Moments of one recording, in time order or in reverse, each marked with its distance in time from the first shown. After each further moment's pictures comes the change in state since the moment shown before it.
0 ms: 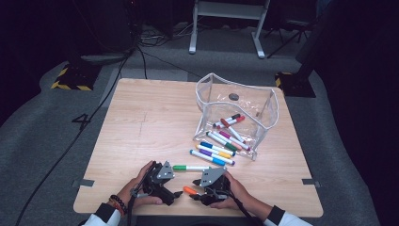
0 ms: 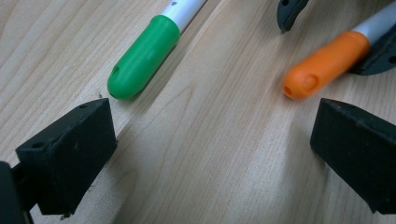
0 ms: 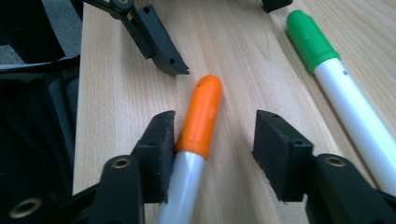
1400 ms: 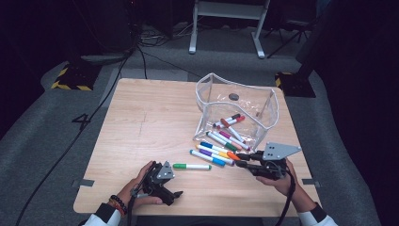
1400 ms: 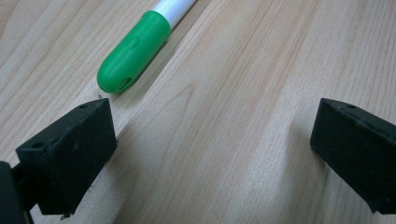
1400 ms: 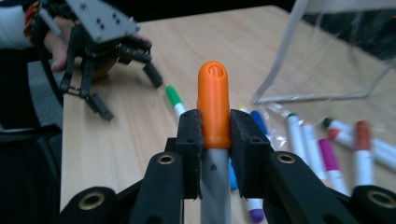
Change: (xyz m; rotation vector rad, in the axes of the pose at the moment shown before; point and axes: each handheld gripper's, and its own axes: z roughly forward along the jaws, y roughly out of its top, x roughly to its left) left arm 0.000 0.000 0.000 -0.002 0.002 -0.005; right arm -0.051 -0.026 -0.163 -0.310 -0.193 0.088
